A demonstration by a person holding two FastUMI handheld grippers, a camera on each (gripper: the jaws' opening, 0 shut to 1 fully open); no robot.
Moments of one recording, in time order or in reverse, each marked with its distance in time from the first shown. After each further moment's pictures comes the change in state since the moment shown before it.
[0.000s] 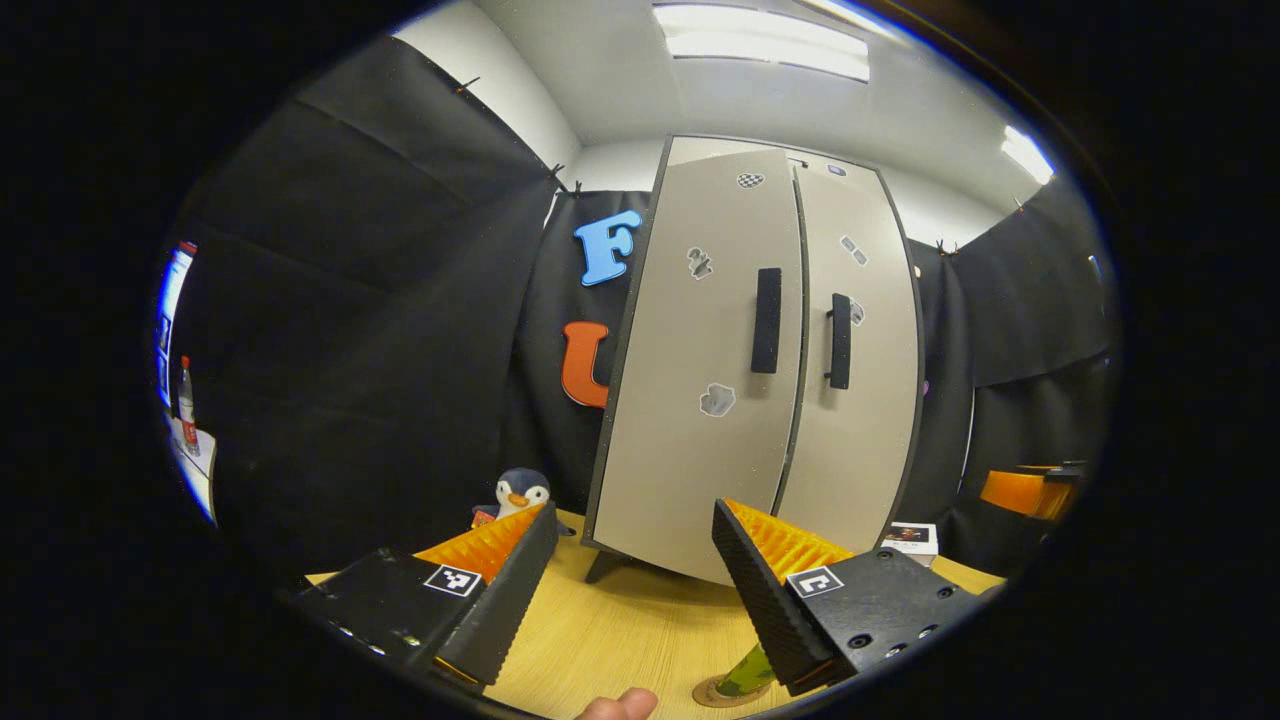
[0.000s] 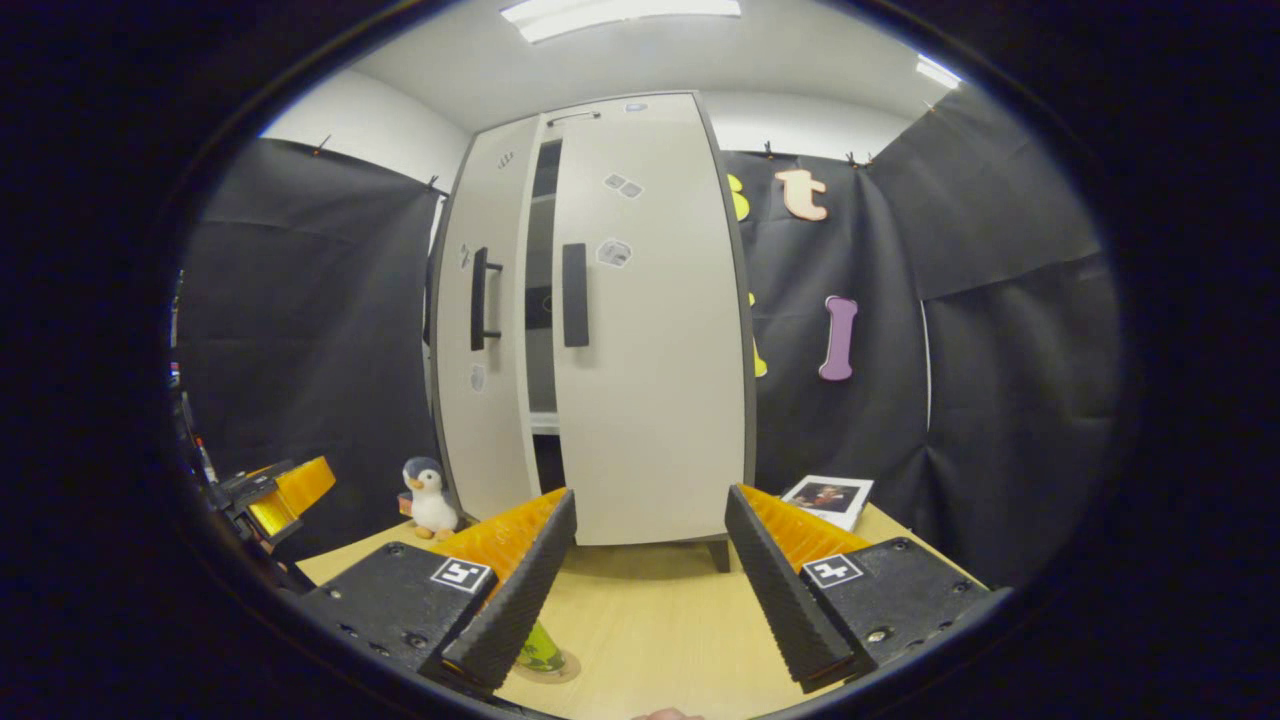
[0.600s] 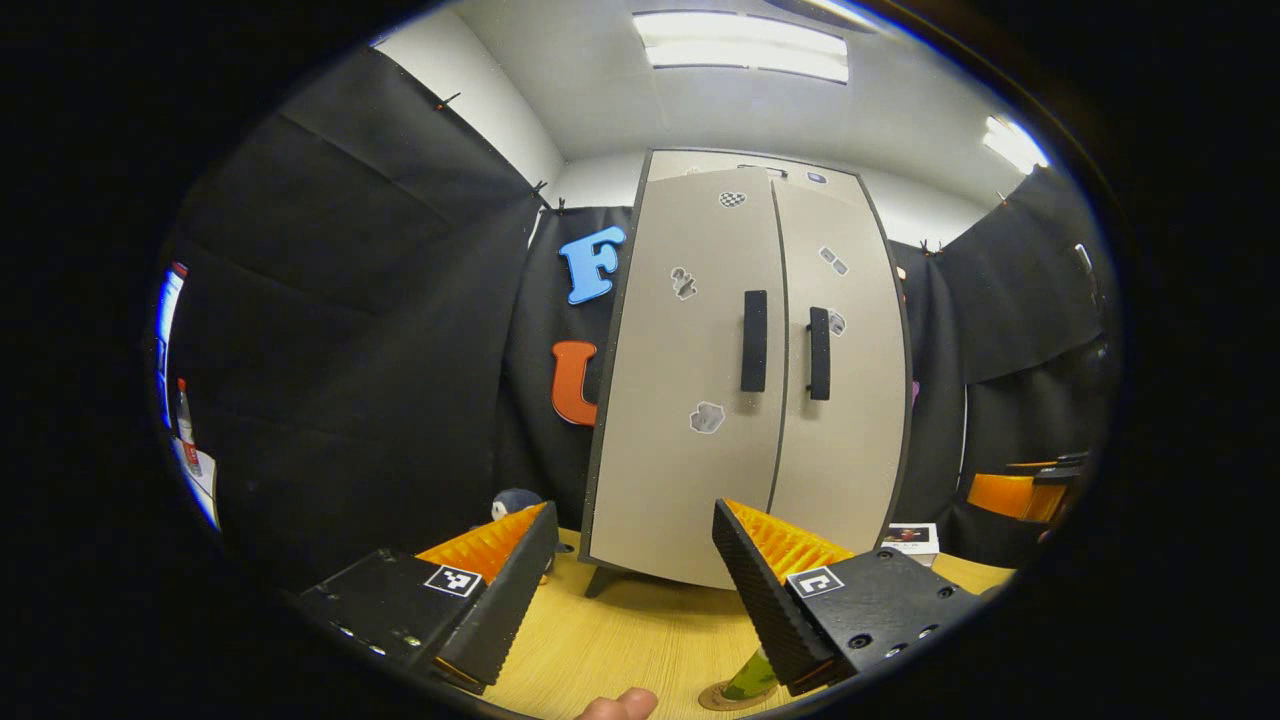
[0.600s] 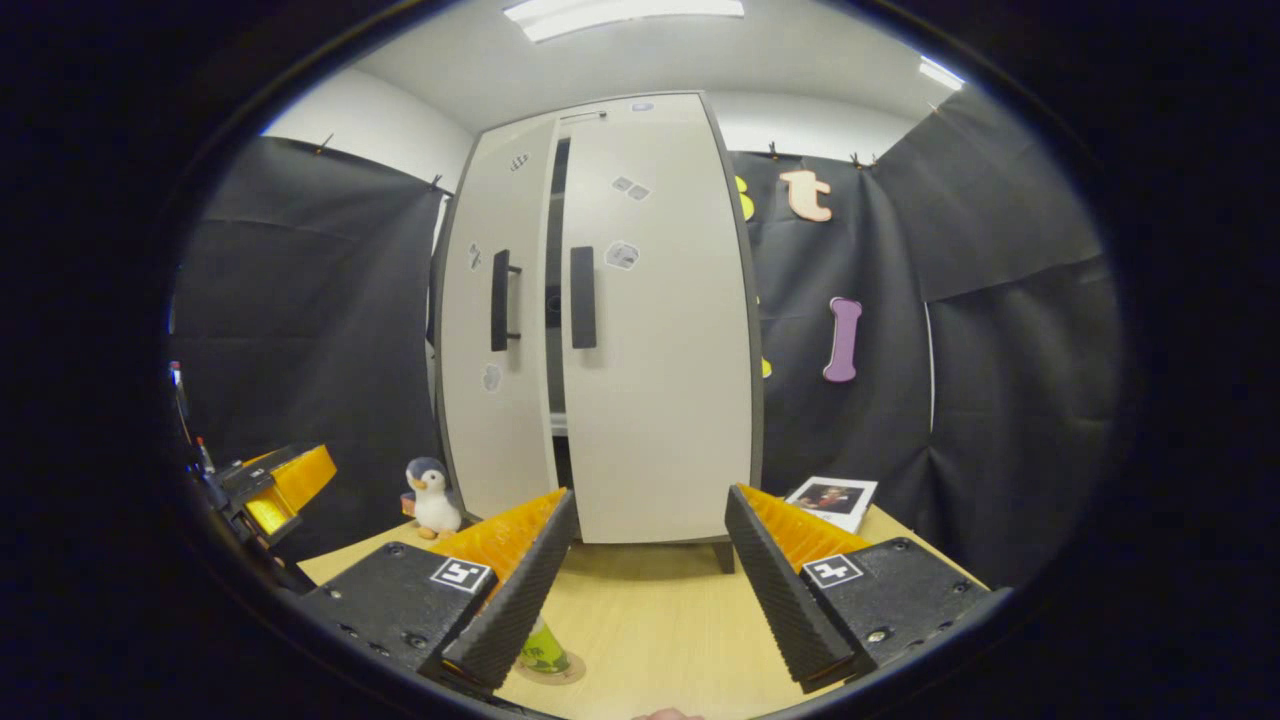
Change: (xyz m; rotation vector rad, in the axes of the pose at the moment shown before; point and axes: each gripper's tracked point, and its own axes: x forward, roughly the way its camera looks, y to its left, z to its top) left arm 0.000 -0.015 0.015 0.027 -0.038 -0.040; right arm -0.001 0.001 -0.003 0.009 0.006 -0.001
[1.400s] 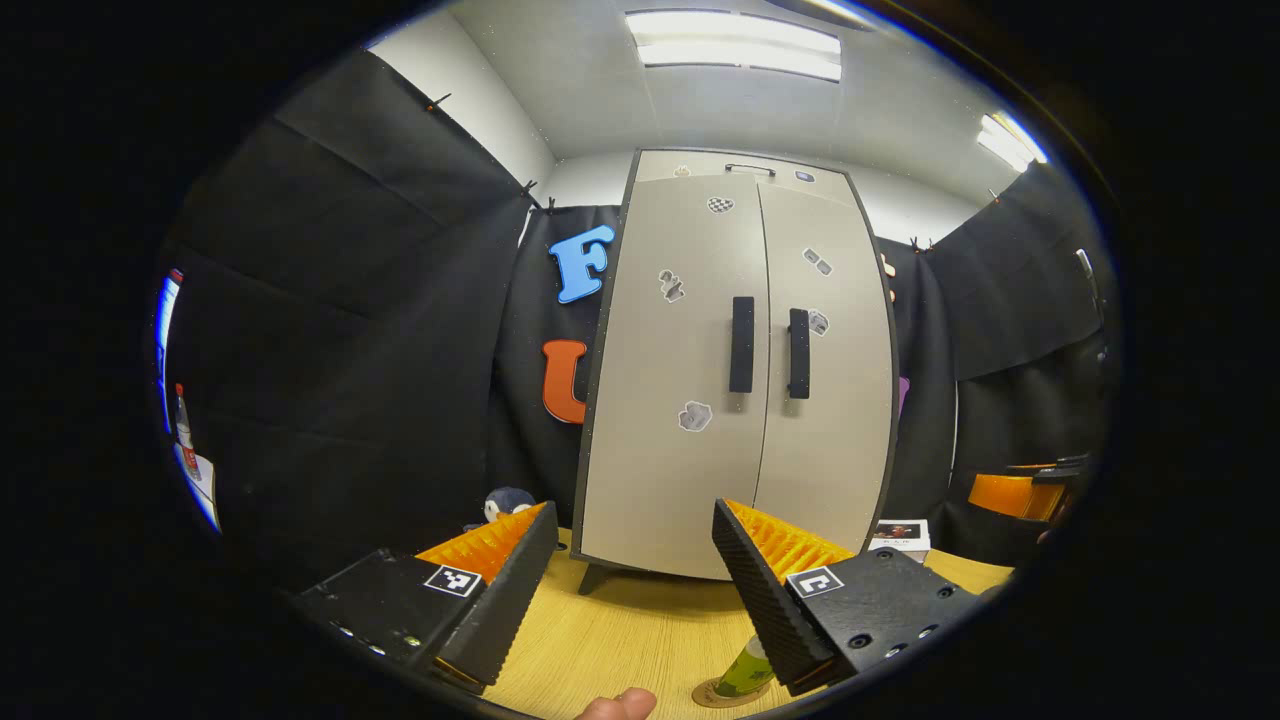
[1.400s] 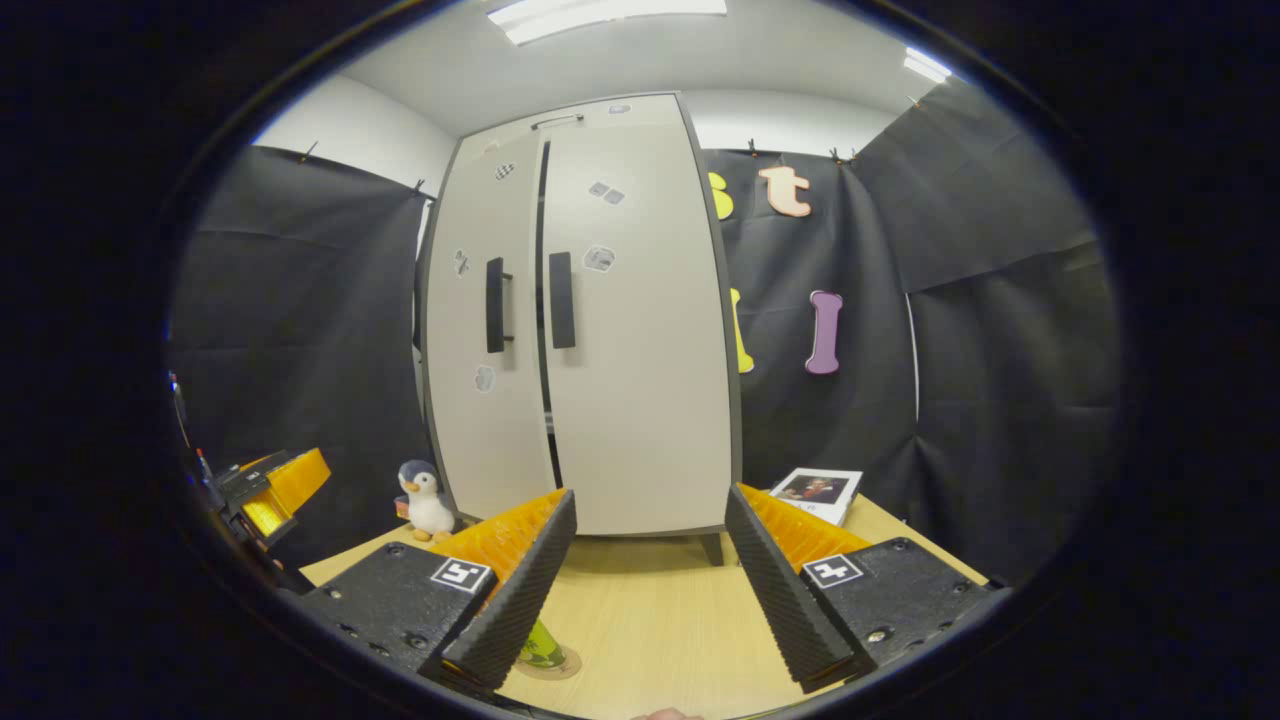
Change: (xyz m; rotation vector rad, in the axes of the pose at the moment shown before) left arm -0.008 -0.009 0.001 0.006 0.012 -0.016; right arm -0.014 -0.014 -0.001 0.030 0.006 -0.031
